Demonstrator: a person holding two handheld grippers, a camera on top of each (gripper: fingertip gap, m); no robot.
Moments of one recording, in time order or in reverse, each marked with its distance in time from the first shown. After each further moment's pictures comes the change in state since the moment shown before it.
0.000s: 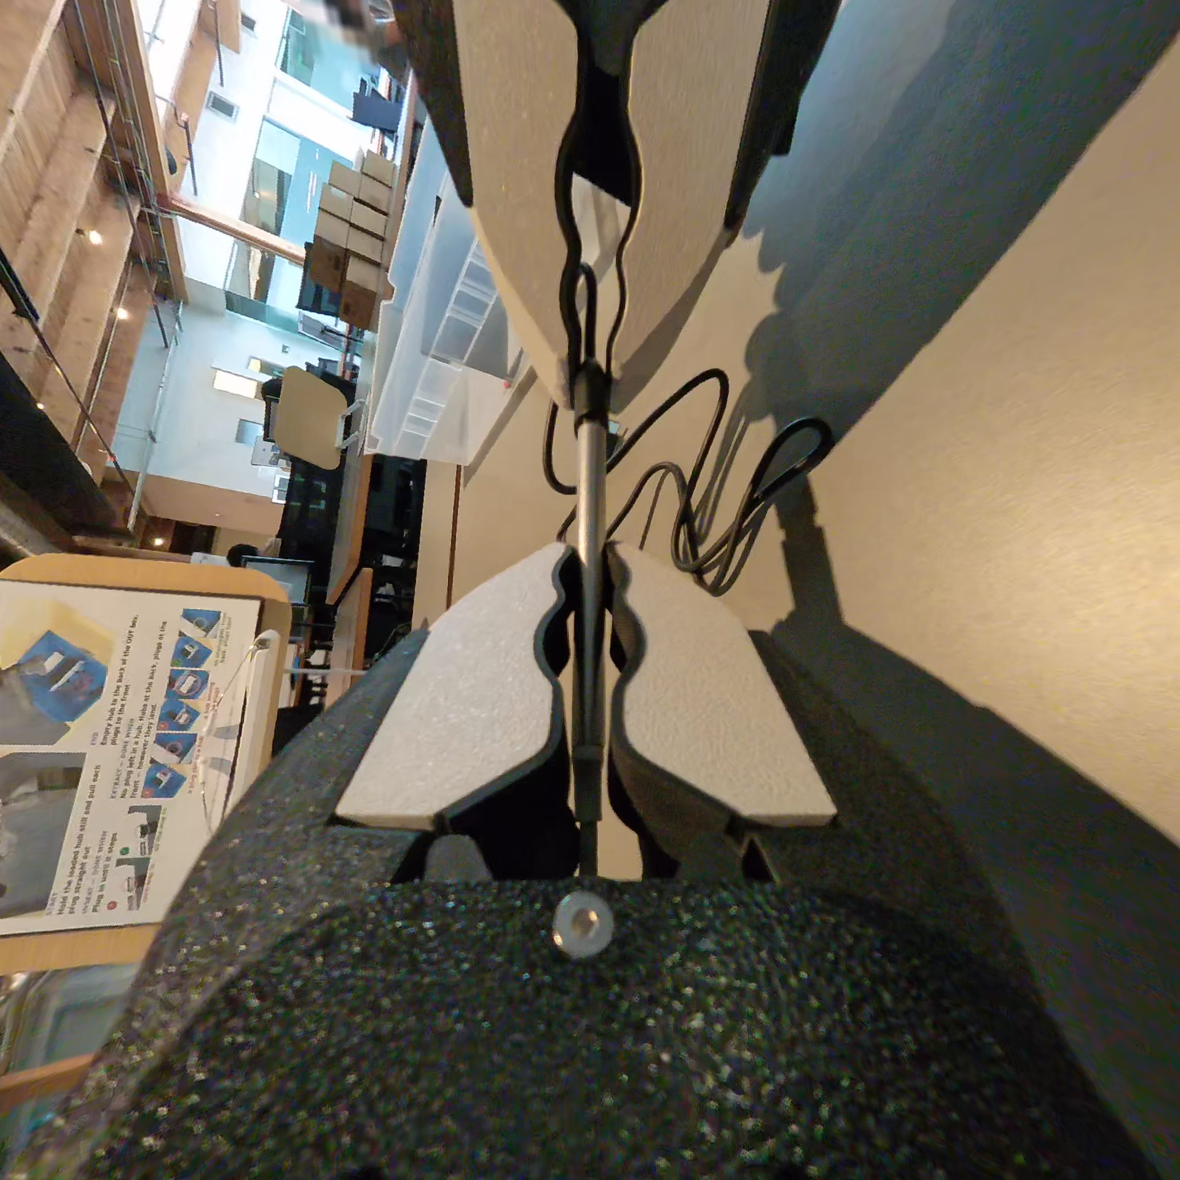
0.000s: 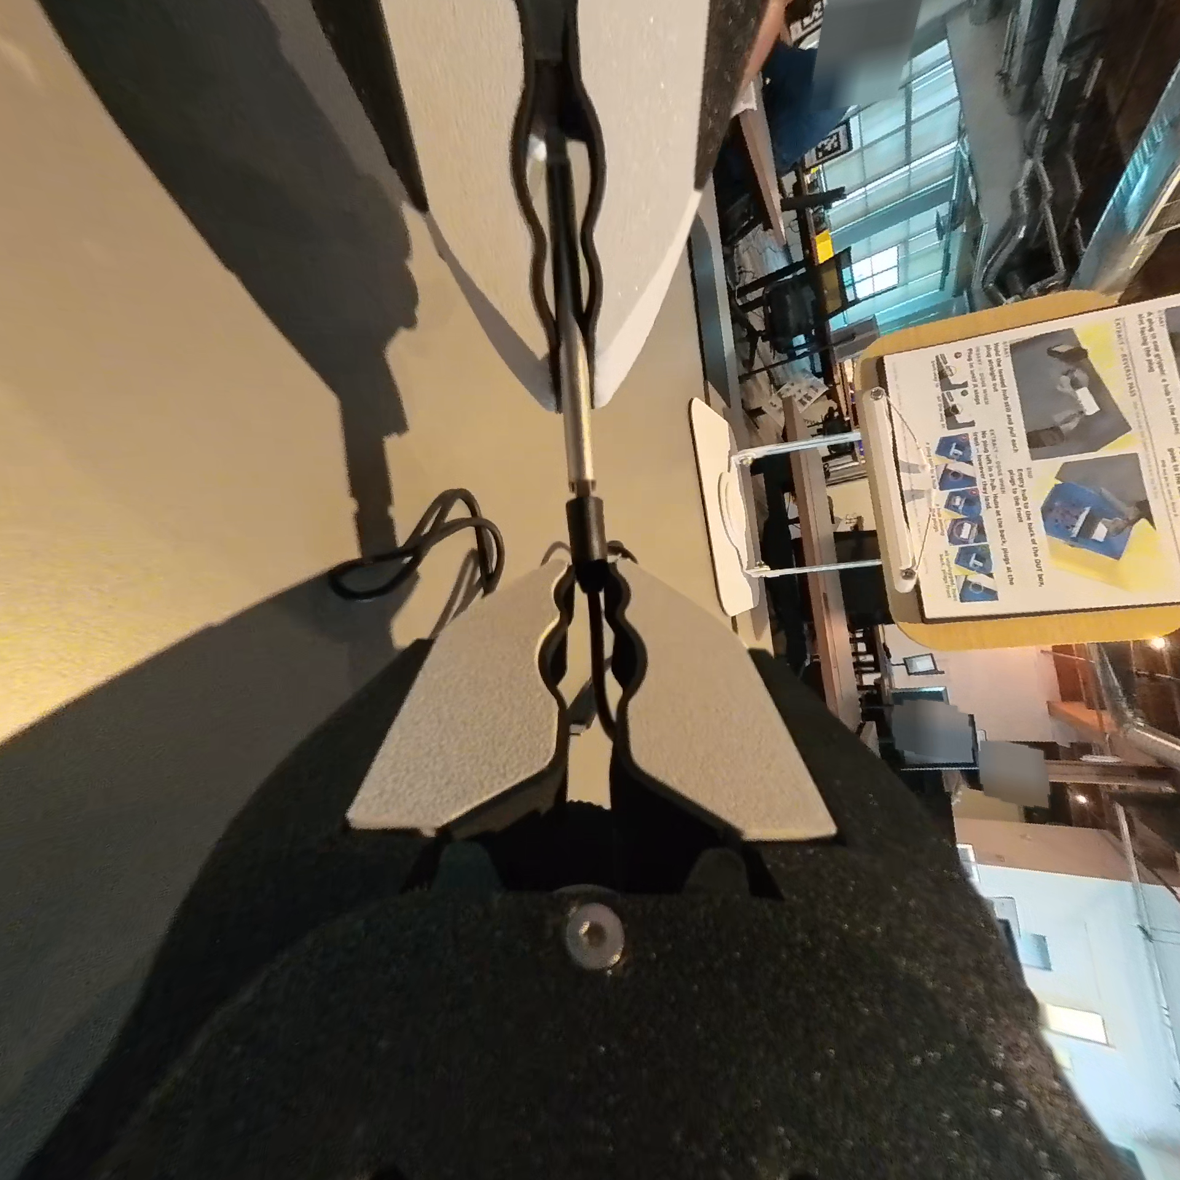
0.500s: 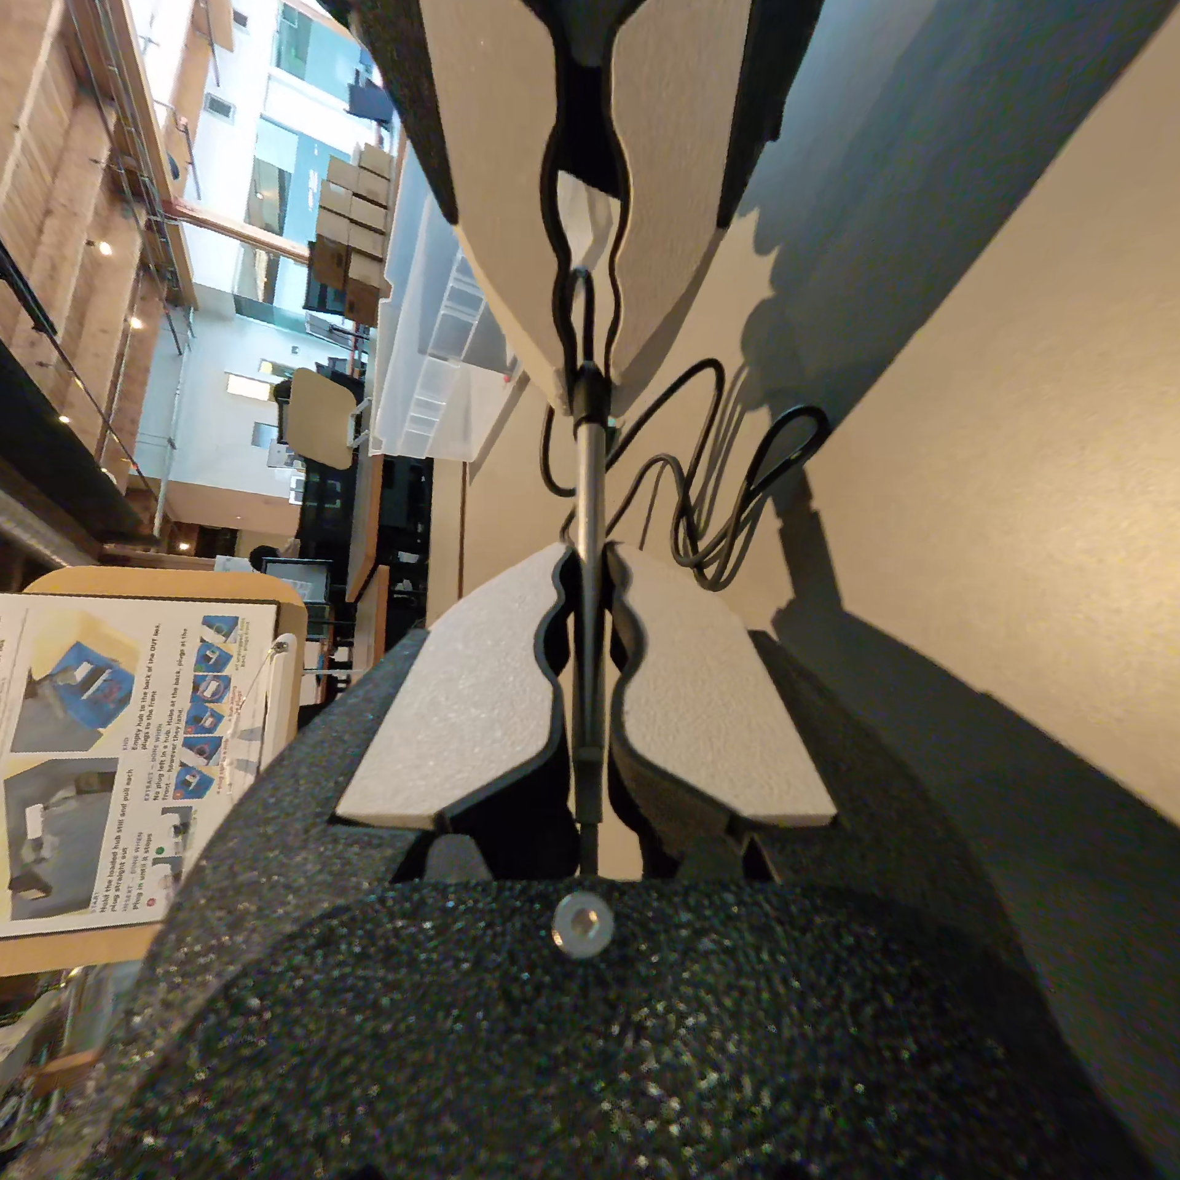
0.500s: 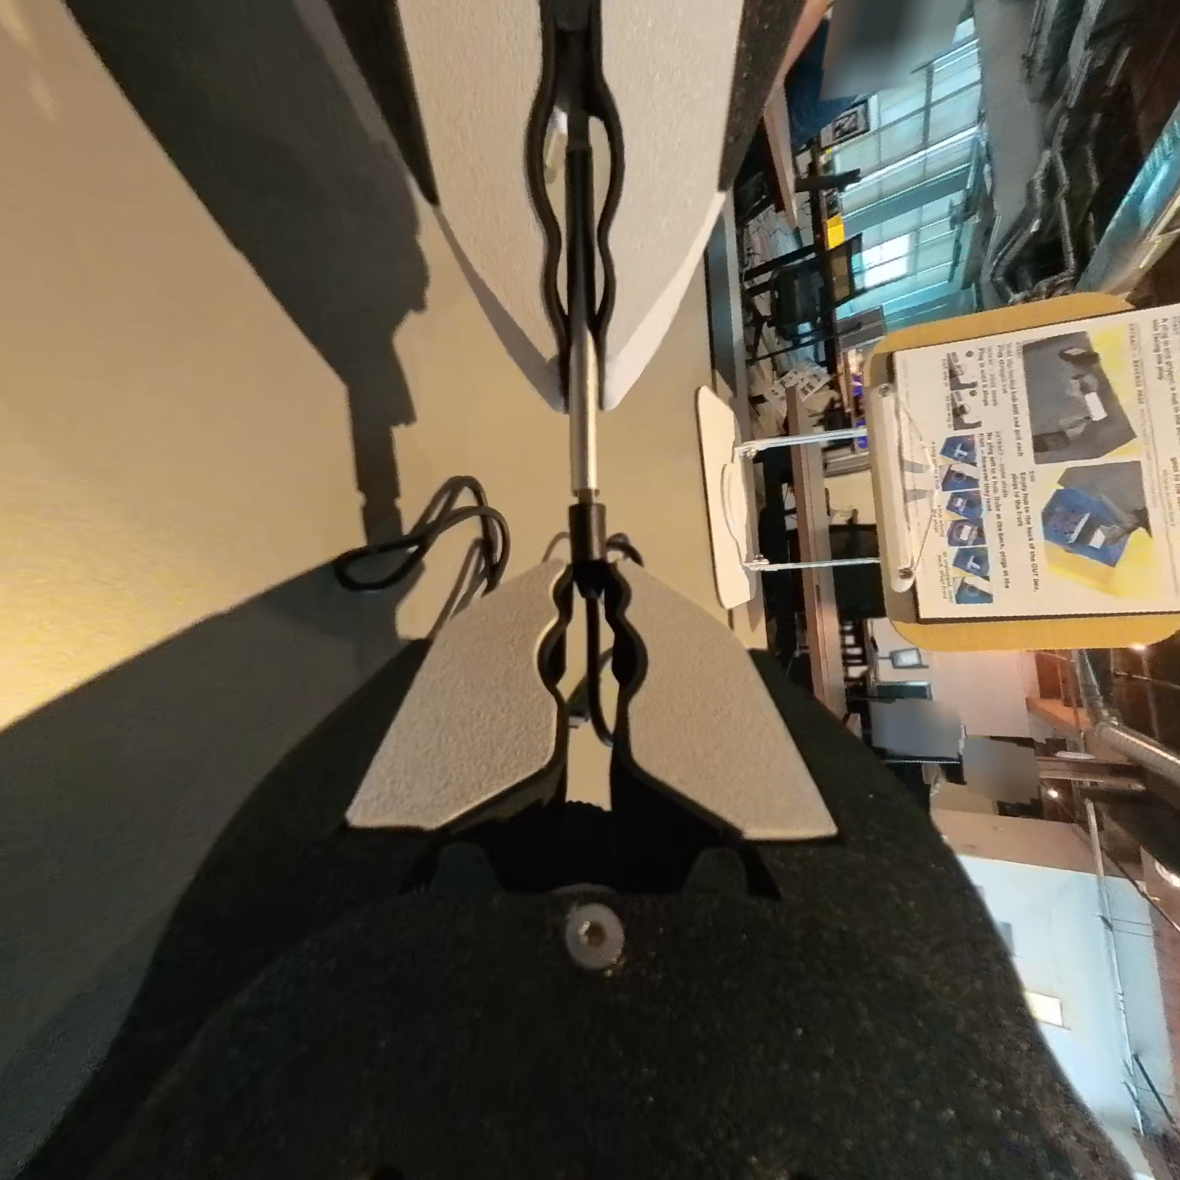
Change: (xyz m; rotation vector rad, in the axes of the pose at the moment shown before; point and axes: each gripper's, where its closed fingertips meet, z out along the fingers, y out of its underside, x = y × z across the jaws) left arm 0.002 0.000 0.001 -0.022 -0.008 0.048; right arm -0.005 0.002 0.002 -0.039 -0.014 -0.039
